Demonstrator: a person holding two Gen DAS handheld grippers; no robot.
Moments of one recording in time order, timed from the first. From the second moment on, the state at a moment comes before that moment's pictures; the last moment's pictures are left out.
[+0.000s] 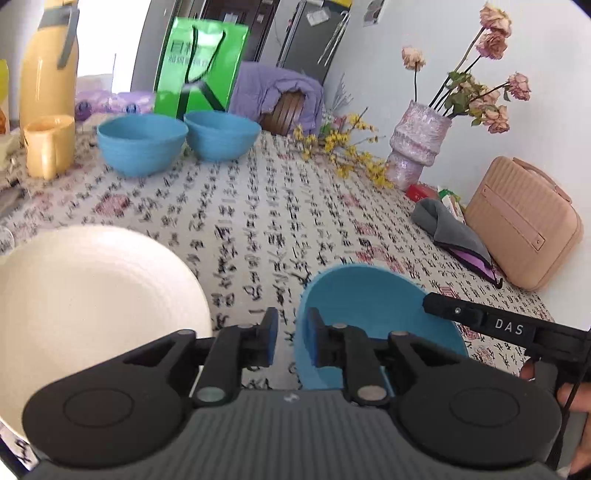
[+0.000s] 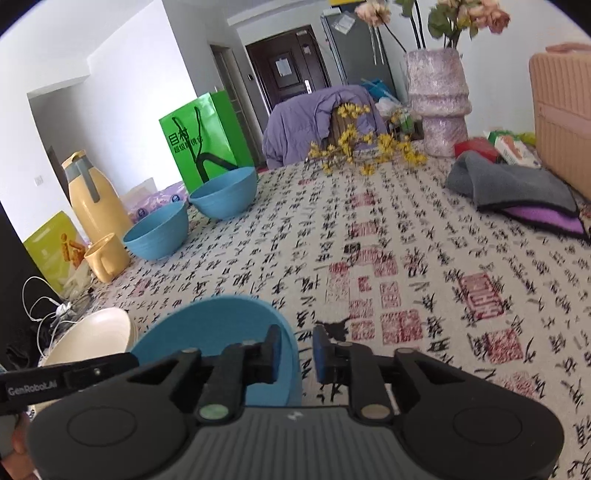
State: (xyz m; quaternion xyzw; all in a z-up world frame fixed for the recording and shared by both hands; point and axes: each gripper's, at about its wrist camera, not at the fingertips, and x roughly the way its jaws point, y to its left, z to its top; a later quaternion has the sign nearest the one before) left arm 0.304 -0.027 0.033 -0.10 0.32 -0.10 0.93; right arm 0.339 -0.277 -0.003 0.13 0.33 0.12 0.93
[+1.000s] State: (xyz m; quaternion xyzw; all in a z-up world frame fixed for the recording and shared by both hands) left arm 0.141 0.089 0.031 0.00 0.14 0.04 0.99; right arm 0.178 -0.174 0.007 -0.02 0.17 0.20 0.97
